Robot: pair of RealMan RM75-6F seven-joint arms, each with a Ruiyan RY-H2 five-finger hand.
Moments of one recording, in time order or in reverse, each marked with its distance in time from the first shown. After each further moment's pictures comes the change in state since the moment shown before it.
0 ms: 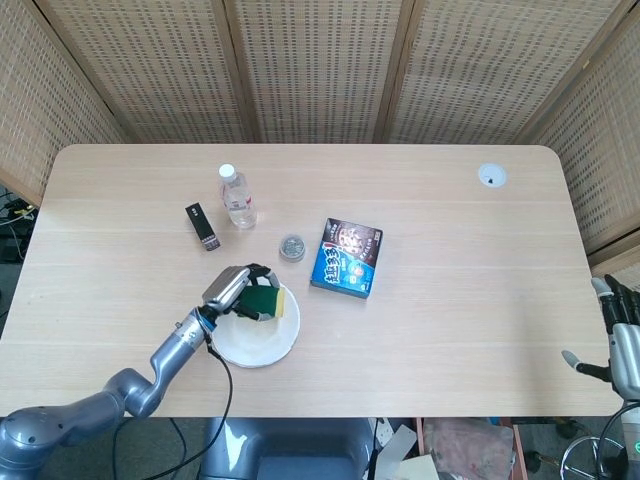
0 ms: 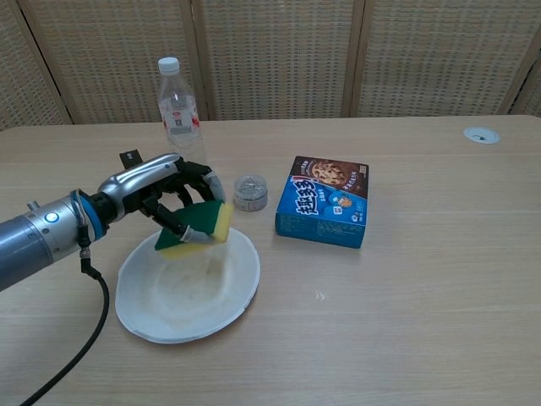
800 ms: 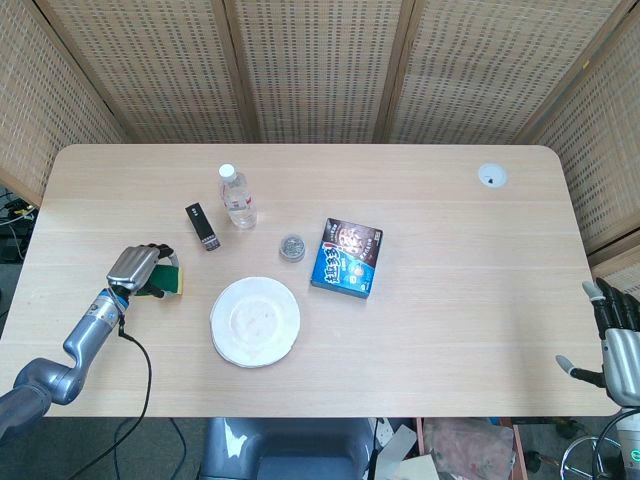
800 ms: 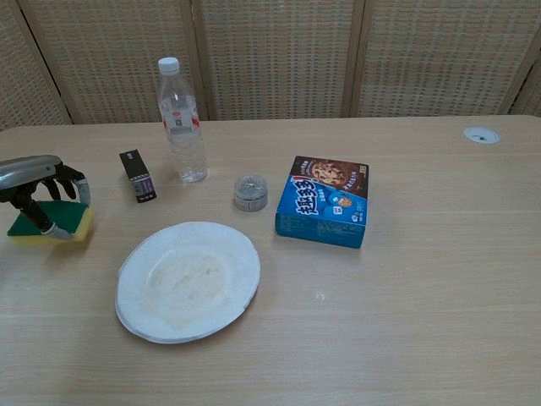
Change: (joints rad) left arm 0.085 0.196 0.063 0.147 -0.107 -0.195 0.239; right arm -0.011 0.004 -0.020 -0.032 -0.047 0.027 -0.022
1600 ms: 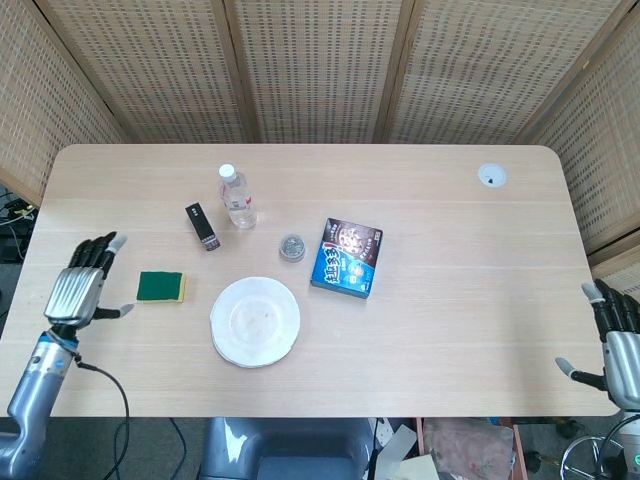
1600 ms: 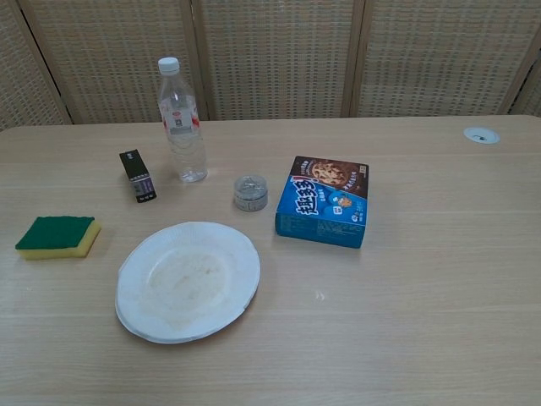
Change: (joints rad) left arm 0.288 0.344 -0.045 -0.708 -0.148 0.465 0.515; right arm -0.007 0.011 -0.011 0.009 -0.034 0.011 0.032
